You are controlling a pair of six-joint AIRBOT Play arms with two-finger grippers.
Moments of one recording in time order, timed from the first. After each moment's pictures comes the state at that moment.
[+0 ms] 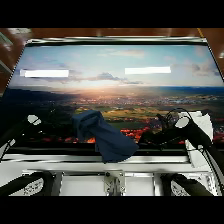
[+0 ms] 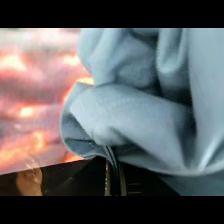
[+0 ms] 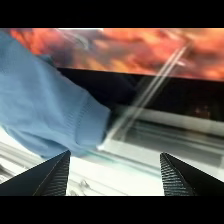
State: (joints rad) left arm -0.01 -1.21 0.56 0.90 -0.95 -1.34; right arm 0.02 -1.15 0.52 -0.92 1.19 1.44
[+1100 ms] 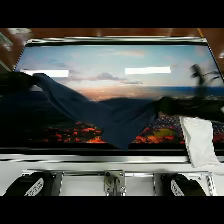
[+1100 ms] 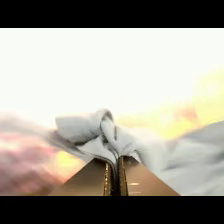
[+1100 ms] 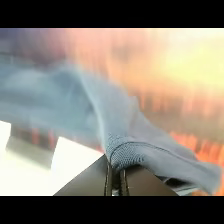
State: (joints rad) left arm -0.01 -0.83 1.39 1.17 -1.17 -1.38; right arm -0.09 -0.76 1.07 -0.84 1.23 1.50
